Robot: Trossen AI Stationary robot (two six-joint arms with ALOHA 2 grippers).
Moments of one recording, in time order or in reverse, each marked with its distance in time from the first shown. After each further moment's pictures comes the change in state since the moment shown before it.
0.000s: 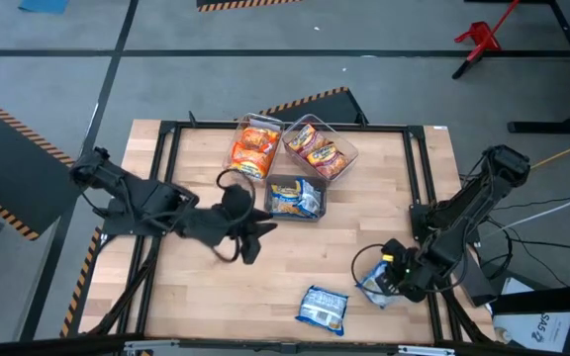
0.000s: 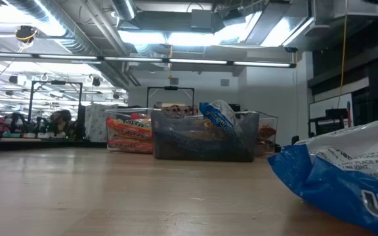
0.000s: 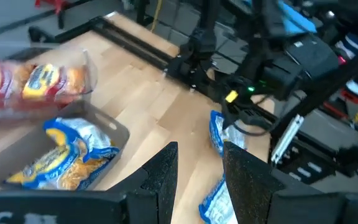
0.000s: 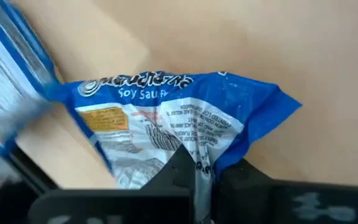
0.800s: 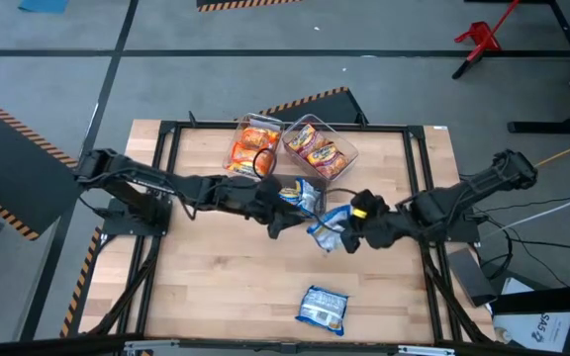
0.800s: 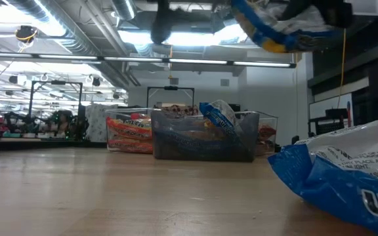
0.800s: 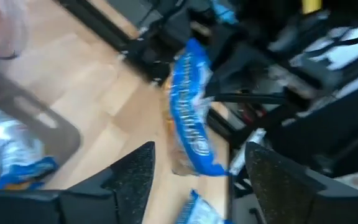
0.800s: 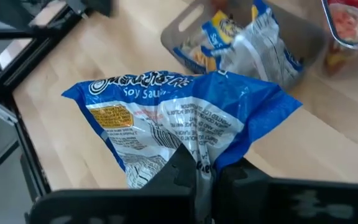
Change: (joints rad) left arm 0.348 0.019 -0.518 0.806 0.551 -0.018; right arm -0.480 -0.003 0.483 -0.179 0.331 -0.712
